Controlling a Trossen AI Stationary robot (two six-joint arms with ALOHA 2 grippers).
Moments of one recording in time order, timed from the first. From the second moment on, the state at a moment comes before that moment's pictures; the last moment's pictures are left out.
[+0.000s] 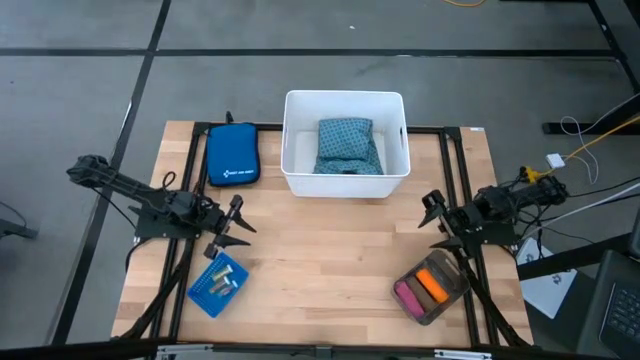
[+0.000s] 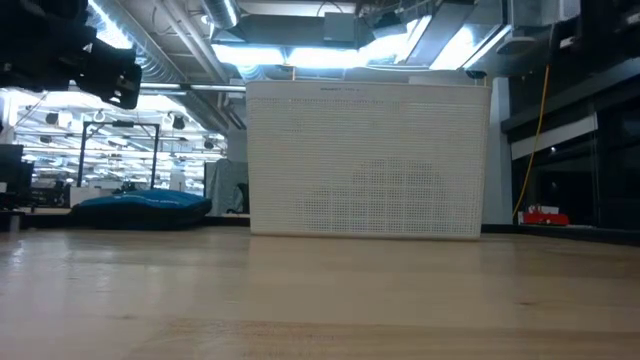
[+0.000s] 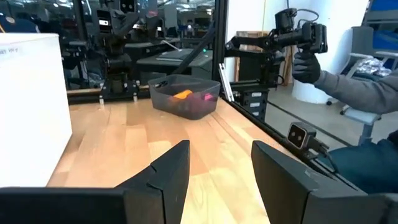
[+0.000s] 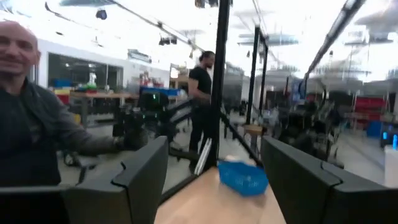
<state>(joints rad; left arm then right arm) -0.30 0.41 0.01 0.38 0.01 -0.02 0.37 0.00 0.02 0.28 -0.14 -0.03</state>
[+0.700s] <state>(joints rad) -0.21 0.41 0.01 0.09 0.00 -0.03 0.37 0.03 0.02 0.01 0.00 0.01</state>
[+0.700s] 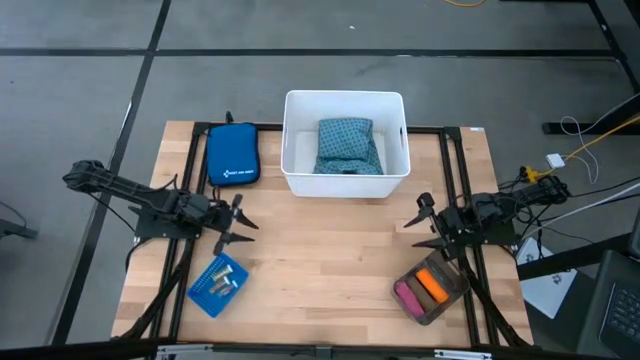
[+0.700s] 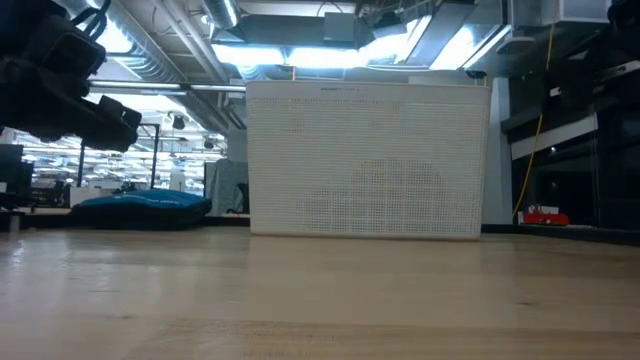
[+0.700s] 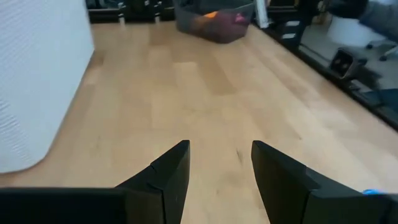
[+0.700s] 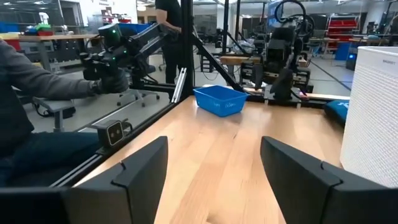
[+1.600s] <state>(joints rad) -0.04 0.00 0.02 -0.01 0.00 0.04 0.37 0.08 0.02 0.01 0.00 0.07</state>
